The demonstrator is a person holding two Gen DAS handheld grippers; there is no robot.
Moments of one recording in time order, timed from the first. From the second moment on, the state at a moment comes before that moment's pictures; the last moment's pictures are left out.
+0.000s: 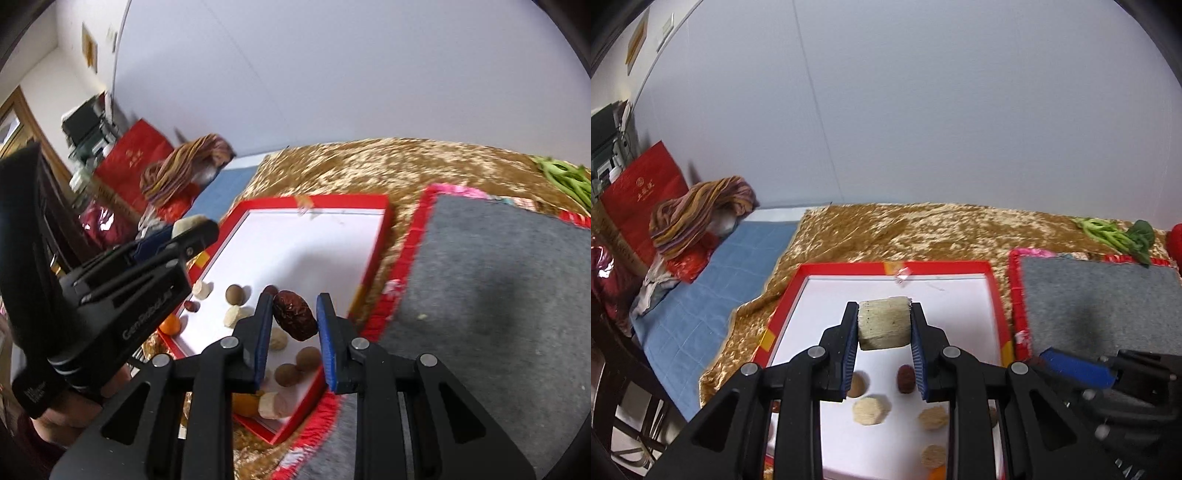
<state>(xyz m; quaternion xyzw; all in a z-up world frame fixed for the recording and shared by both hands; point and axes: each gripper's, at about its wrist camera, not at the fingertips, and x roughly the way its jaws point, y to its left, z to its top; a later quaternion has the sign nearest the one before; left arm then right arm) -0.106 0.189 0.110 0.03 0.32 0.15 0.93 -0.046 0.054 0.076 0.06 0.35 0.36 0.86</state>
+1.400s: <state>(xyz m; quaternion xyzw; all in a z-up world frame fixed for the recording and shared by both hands) -0.101 0.209 0.093 0.02 0.37 0.16 0.92 -0.051 0.074 0.068 0.02 0.36 0.37 0.86</state>
